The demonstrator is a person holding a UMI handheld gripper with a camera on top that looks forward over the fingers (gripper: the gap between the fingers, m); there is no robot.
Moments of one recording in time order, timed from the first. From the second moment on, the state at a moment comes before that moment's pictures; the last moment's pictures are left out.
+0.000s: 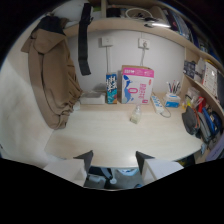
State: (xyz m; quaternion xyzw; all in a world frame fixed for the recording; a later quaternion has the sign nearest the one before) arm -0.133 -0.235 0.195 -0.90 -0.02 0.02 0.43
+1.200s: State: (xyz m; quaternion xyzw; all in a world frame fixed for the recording) arm -0.048 -0.143 0.102 -0.90 0.01 0.00 0.44
